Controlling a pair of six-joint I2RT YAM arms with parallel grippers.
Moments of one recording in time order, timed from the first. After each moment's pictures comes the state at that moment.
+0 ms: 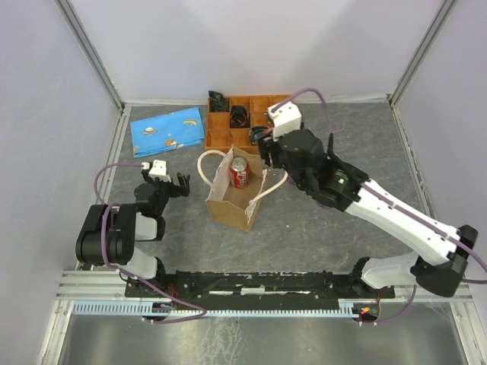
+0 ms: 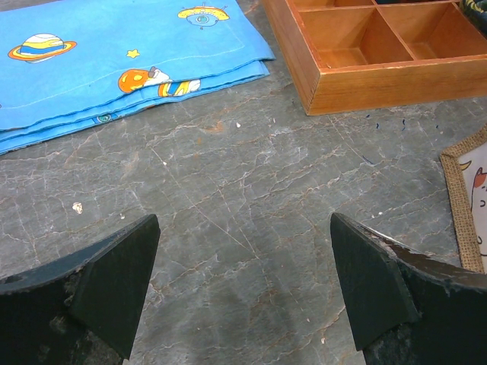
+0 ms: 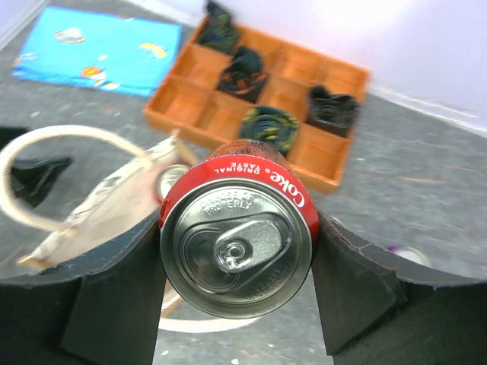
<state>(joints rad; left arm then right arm) 0.02 1.52 0.20 1.18 0.22 0.00 0.95 1.33 1.43 -0.43 0.53 0.11</state>
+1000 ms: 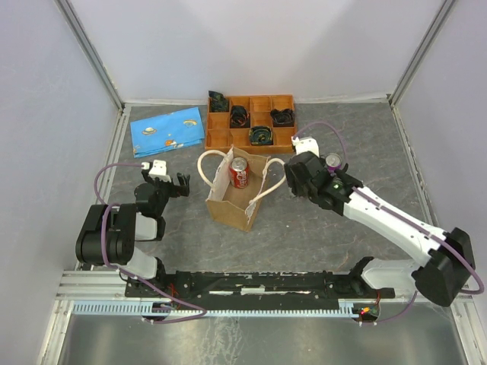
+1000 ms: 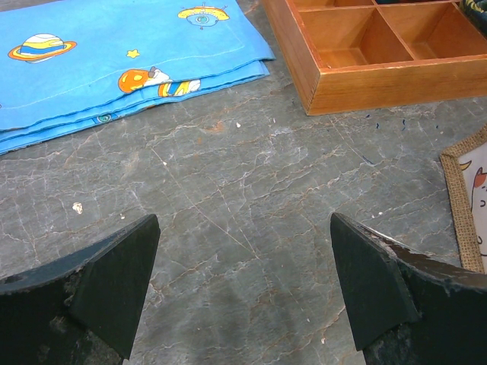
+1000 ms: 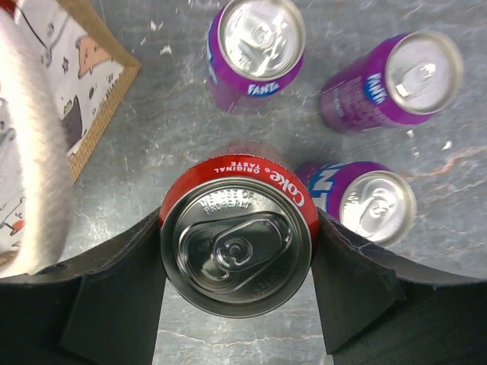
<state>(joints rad) 0.02 1.52 0.20 1.18 0.22 0.00 0.75 1.22 1.02 -0.61 0.52 0.32</state>
